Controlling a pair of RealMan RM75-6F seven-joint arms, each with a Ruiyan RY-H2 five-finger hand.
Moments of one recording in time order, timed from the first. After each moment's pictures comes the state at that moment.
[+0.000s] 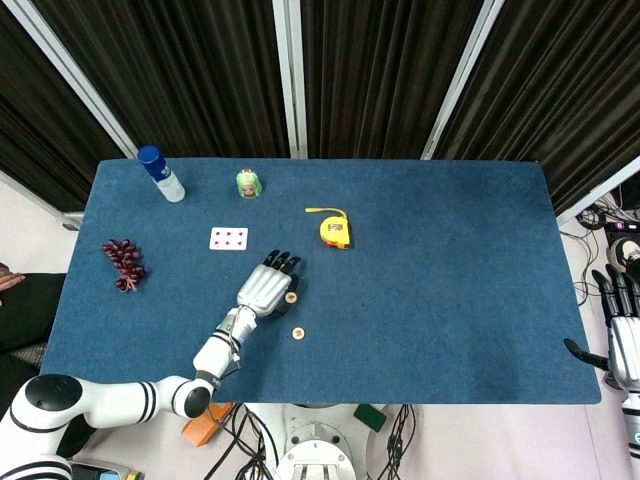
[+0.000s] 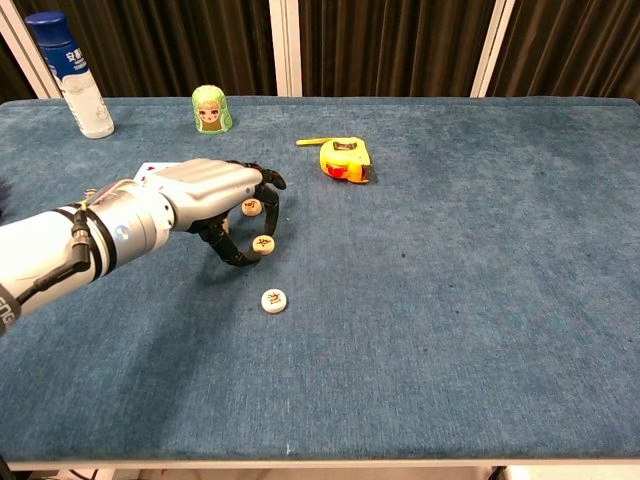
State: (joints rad) left arm -0.83 -1.80 -0.14 -1.34 0.97 0.94 0.56; right arm 0.04 -1.08 0.09 -1.61 -1.46 1.53 -0.02
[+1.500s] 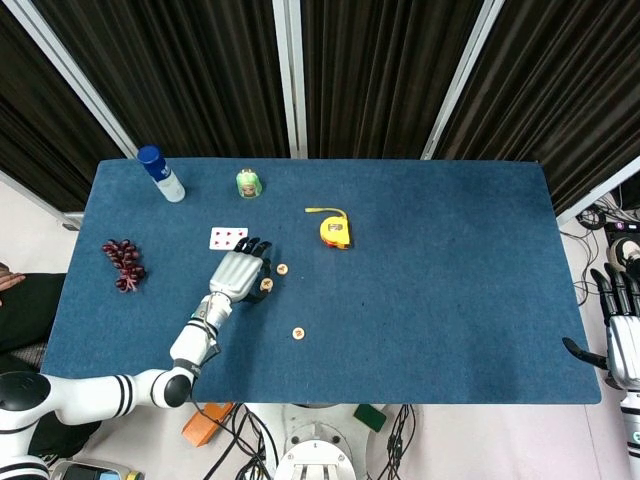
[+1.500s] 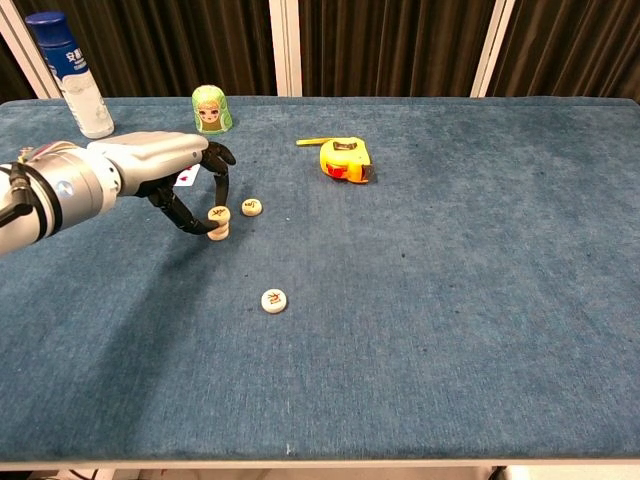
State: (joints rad) left arm -0.81 -1.67 -0.17 -1.43 0.86 0.94 0.53; right arm 0.04 -1.08 0.10 -1.62 -1.46 1.53 -0.03
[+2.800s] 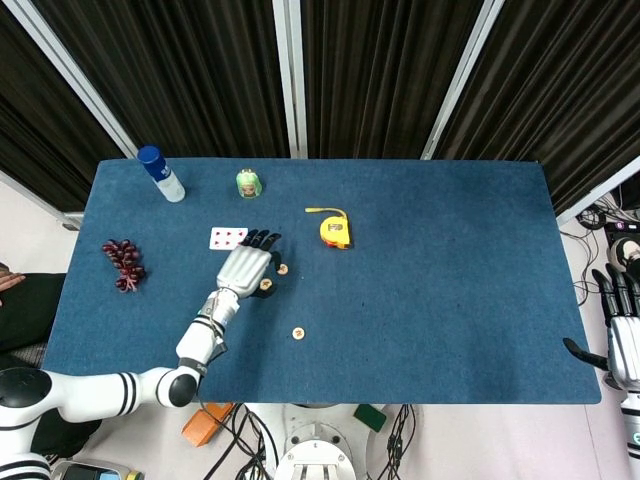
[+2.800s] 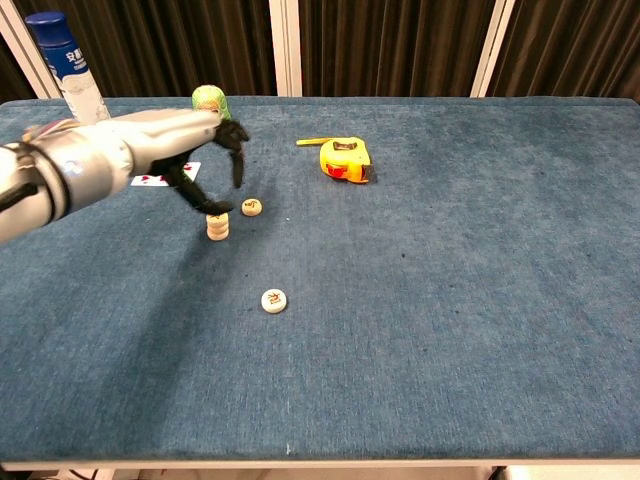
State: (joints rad) left arm -0.85 -1.67 -0.21 -1.47 0.86 0.97 0.53; right arm 0.03 -1.08 0.10 -1.62 -1.47 1.54 -0.03
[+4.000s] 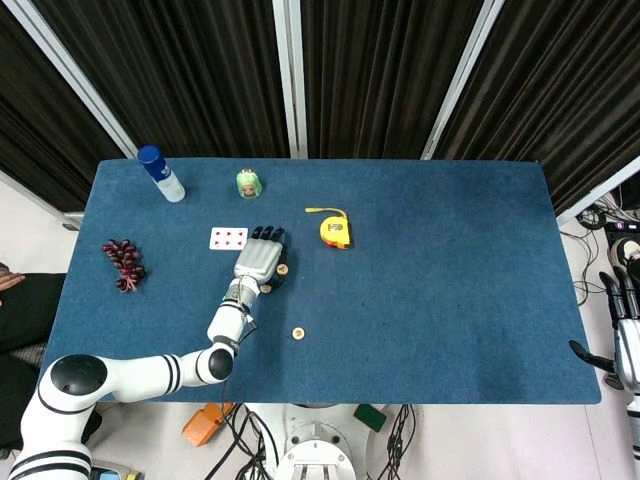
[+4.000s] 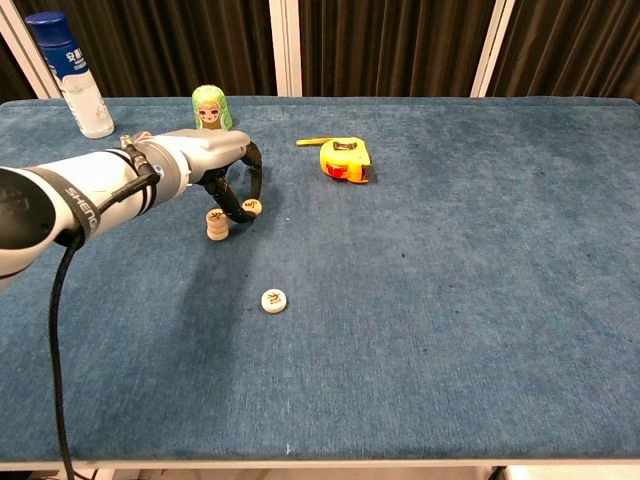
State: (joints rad) left arm -1.00 -1.83 -0.25 -1.21 0.55 0.90 0.69; right arm 0.02 -1.07 0.10 -1.61 -1.45 1.53 -0.02
